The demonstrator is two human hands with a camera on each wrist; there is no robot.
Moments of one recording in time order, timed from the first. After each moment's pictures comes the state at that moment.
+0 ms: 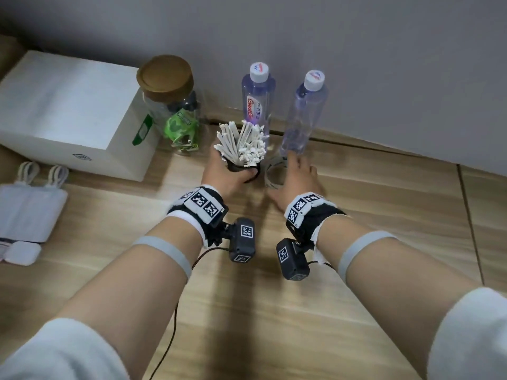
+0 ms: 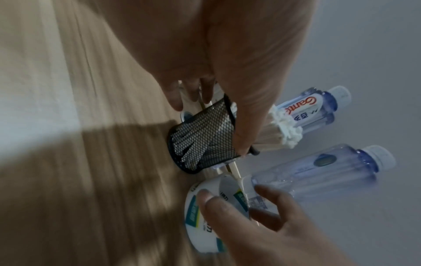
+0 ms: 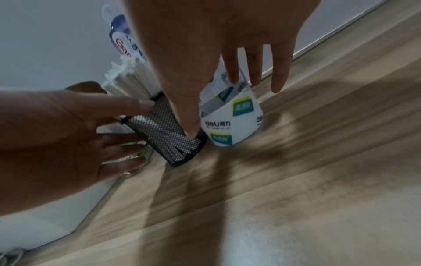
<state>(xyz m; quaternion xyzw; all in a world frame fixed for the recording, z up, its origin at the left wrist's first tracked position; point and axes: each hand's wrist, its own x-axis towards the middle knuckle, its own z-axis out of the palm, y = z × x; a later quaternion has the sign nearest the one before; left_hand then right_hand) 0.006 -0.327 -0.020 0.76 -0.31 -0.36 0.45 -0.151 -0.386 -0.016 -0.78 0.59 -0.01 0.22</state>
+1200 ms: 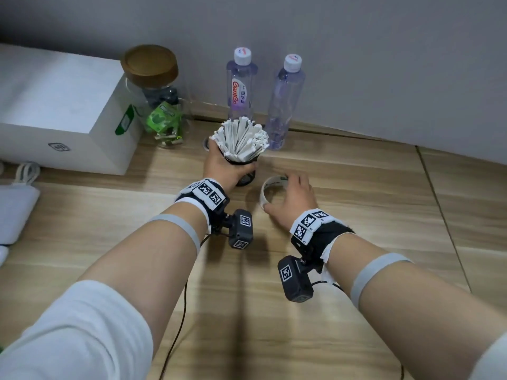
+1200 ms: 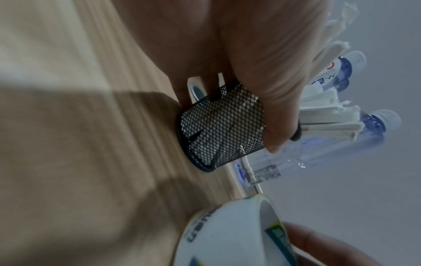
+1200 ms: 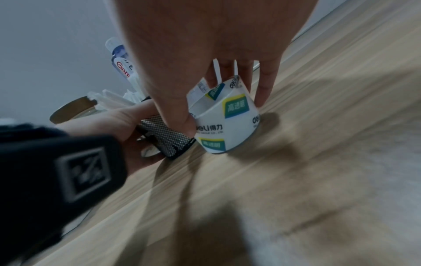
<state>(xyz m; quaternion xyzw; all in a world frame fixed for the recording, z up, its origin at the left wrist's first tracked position) -0.009 -0.321 -0.067 0.68 -0.38 -0.34 0.53 -0.194 -0.311 -0.040 -0.74 0.62 -0.08 0.26</state>
